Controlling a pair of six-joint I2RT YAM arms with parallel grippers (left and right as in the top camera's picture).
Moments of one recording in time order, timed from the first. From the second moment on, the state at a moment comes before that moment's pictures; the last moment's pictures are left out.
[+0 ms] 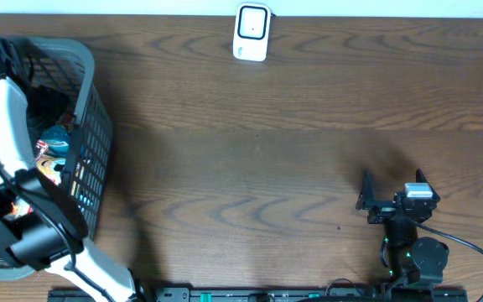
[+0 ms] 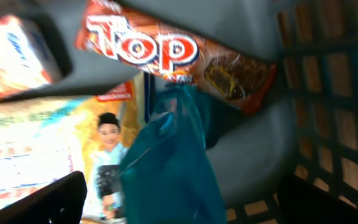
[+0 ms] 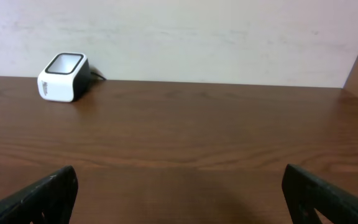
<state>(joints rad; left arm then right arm) 0.45 1.93 1.72 -1.20 -0.11 -0.73 -0.06 0.01 0.01 -0.07 -0.05 -0.02</state>
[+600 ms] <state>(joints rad) 0.44 1.92 1.71 -1.20 -0.09 -0.75 -0.06 0.01 0.01 -0.07 -0.05 -0.02</state>
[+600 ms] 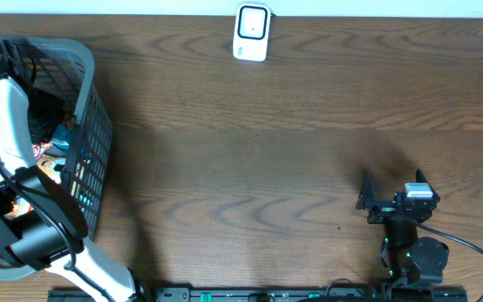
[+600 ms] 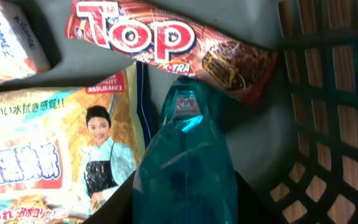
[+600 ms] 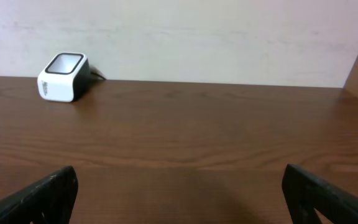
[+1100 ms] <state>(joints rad) 0.43 1.25 1.73 -1.19 -0.08 -0.82 -0.06 0.01 0.01 -0.07 -0.05 -0.02</state>
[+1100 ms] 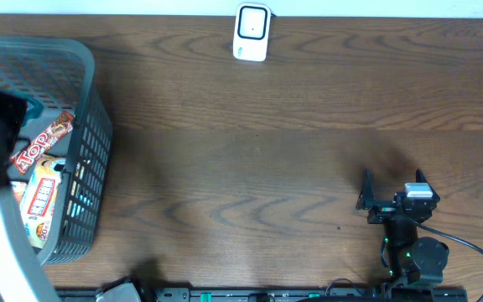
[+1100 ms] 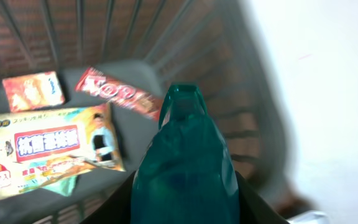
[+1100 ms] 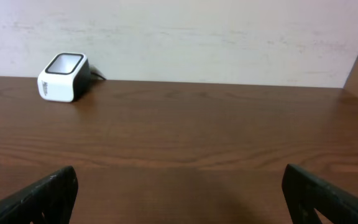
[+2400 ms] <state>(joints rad) -0.54 1.82 1.71 -1.13 0.11 0.09 -0.06 0.01 0.01 -0.07 -0.05 -0.02</state>
